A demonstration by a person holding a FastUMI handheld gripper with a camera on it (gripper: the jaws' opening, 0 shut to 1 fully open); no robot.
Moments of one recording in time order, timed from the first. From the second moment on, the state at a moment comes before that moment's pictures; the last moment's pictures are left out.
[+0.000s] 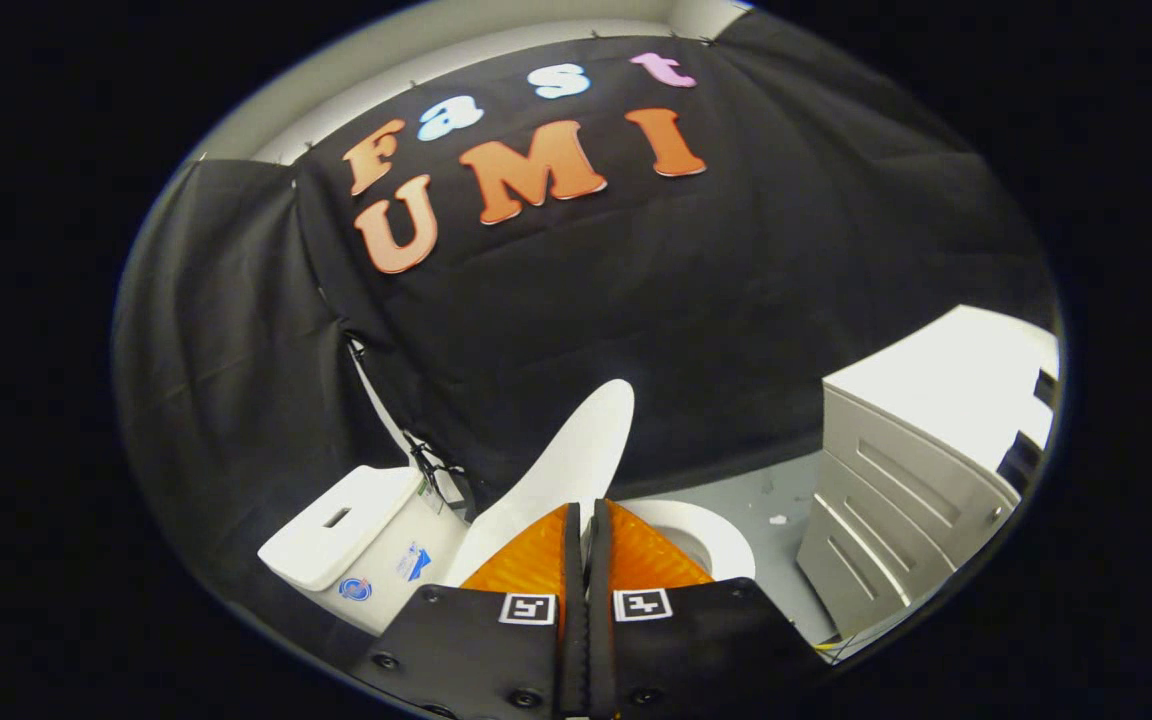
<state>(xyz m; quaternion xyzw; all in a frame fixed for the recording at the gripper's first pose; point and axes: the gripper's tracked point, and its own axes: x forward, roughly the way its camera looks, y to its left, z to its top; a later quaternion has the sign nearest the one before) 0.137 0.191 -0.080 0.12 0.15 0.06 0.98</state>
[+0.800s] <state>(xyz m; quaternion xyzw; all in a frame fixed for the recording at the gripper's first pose) 0.144 0.368 0.021 -0.02 0.11 0.13 0.98</state>
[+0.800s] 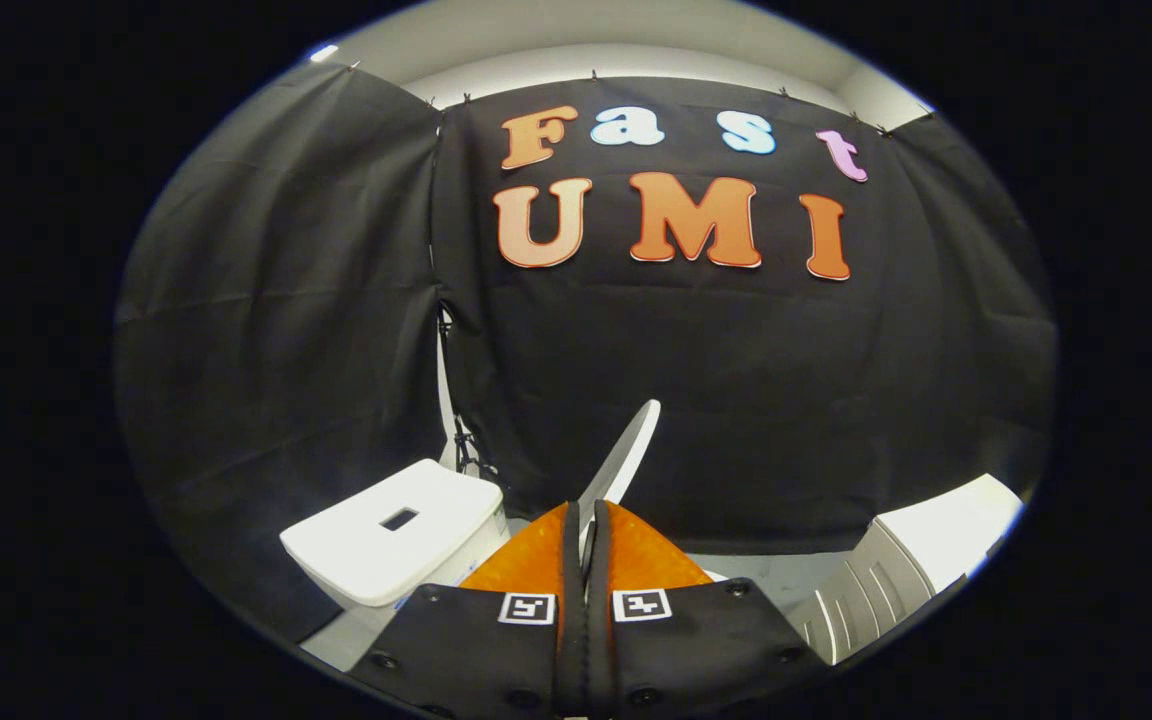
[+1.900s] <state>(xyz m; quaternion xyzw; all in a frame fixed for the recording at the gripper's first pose) 0.119 0.611 0.028 -0.09 0.12 0.25 0.96</state>
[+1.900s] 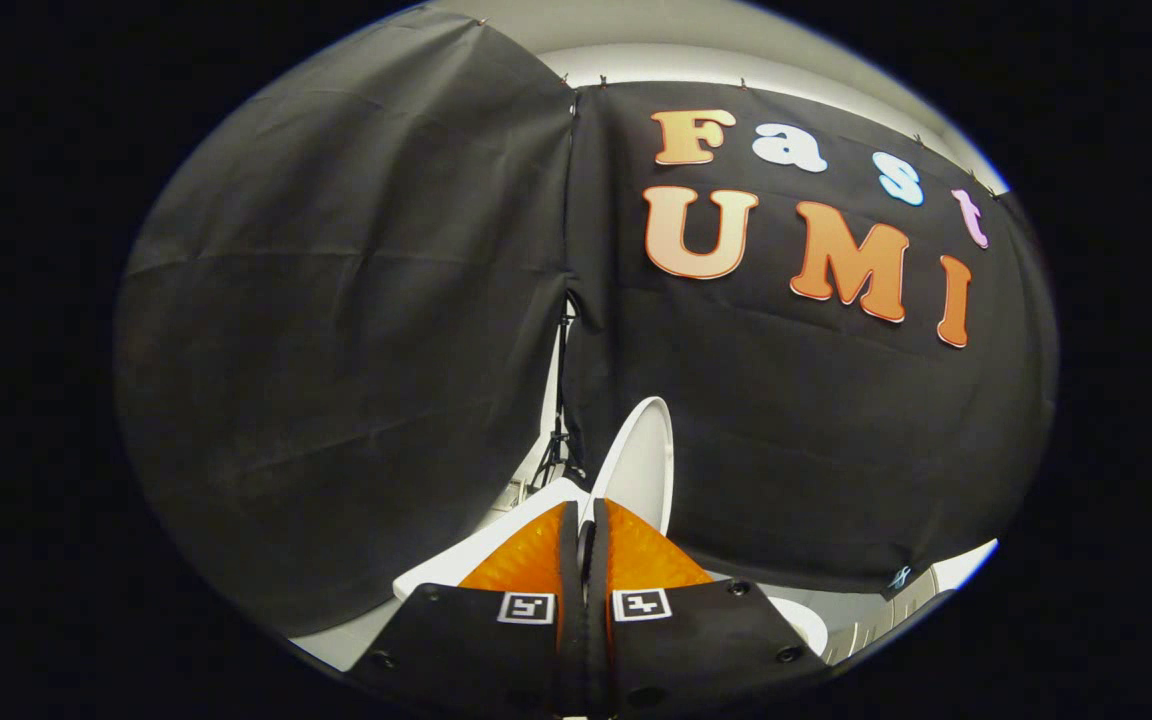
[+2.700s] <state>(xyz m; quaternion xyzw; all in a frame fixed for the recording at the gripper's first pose) 0.116 0.648 0.017 -0.13 0.11 0.22 0.96</state>
